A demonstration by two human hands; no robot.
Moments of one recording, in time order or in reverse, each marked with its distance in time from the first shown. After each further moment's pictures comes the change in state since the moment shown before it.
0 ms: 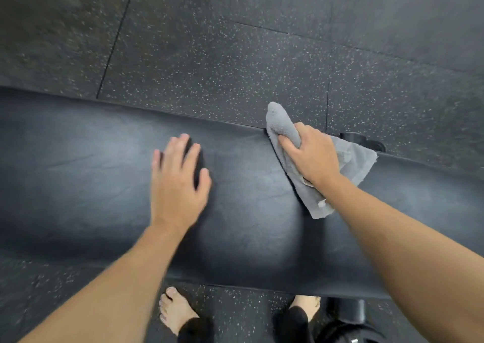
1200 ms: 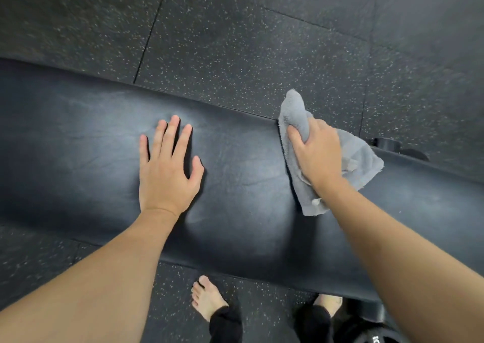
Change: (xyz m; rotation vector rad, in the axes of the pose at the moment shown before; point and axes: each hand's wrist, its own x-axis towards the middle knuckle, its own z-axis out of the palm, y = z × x) left_hand 0.010 -0.154 -0.044 0.101 -0.040 -0.096; right_hand 0.015 -0.141 0.056 -0.001 0.047 0.082
